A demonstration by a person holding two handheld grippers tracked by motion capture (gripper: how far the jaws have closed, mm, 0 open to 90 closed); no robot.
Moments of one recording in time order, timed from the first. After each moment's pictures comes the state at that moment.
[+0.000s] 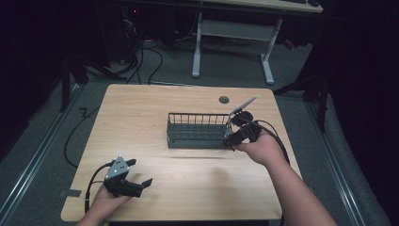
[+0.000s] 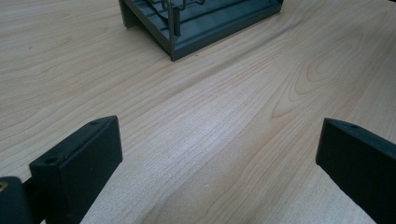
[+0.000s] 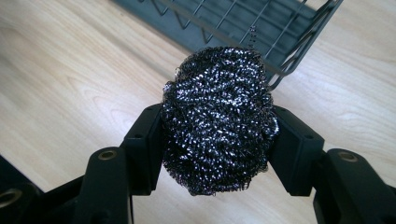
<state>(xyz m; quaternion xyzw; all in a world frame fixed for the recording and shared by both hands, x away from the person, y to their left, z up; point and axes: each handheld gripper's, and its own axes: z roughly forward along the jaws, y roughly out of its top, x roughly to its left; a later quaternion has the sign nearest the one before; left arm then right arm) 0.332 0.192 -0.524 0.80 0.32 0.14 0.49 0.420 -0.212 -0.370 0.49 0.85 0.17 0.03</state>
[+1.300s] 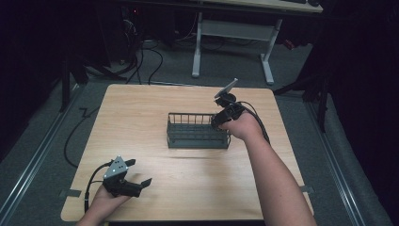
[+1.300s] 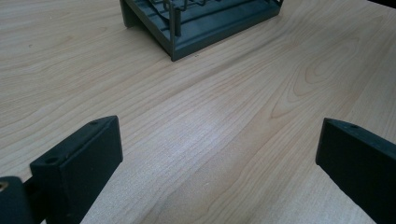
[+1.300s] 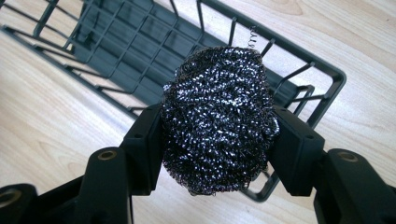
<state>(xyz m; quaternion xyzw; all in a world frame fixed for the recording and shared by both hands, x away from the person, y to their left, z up) 0.333 0.196 -0.524 0.80 0.32 0.13 0.49 0.499 -0.181 -0.382 0.52 0.84 0.15 0.04</state>
